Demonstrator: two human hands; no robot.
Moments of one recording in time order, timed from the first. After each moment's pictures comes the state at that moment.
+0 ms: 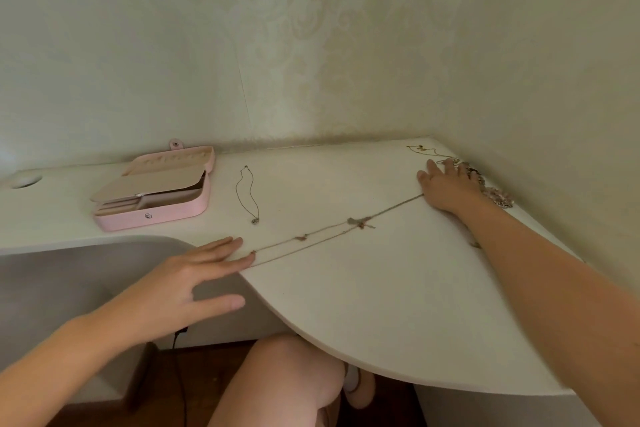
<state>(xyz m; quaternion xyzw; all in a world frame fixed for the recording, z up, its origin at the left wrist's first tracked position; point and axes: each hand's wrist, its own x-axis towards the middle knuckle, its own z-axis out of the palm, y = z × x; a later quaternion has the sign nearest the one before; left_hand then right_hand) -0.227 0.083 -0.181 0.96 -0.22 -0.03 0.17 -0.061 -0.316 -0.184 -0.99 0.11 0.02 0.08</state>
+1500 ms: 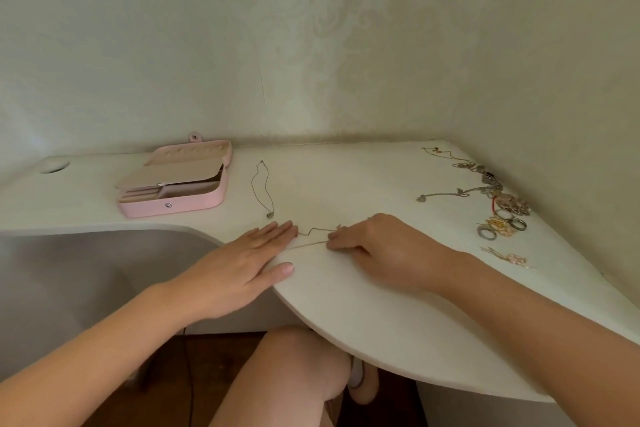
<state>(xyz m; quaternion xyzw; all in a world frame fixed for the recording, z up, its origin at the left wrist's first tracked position) -0.216 0.035 -0.178 0.97 -0.24 -0.05 0.08 -0.182 -0.209 -0.166 -0.91 -0.40 -0.04 0.15</state>
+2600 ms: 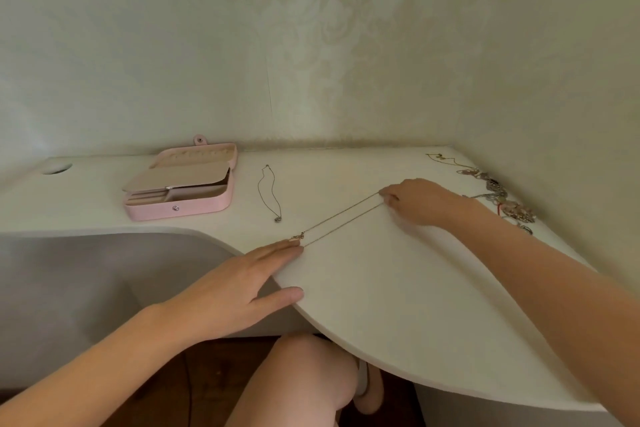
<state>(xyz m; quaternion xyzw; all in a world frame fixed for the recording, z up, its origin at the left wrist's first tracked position) -0.230 0.045 -0.183 0.96 -0.26 -0.01 0.14 -0.103 -0.236 -0.147 -0.99 -0.14 0.05 0.02</state>
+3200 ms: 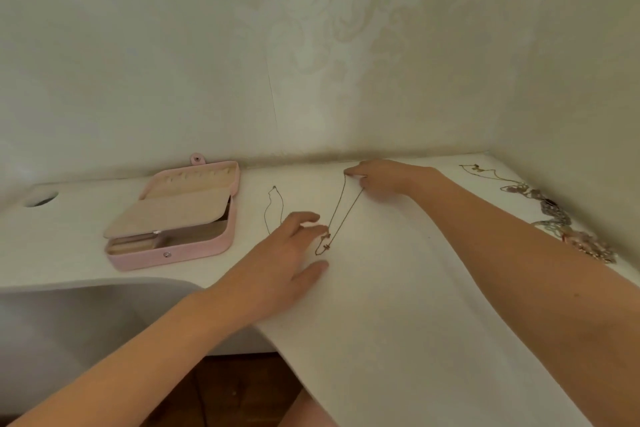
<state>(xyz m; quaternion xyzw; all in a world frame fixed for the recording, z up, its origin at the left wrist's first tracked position) -0.133 0.031 -0.167 0.96 -0.24 0.06 0.17 0.047 -0.176 -0.152 -0.97 -0.19 0.11 0.12</state>
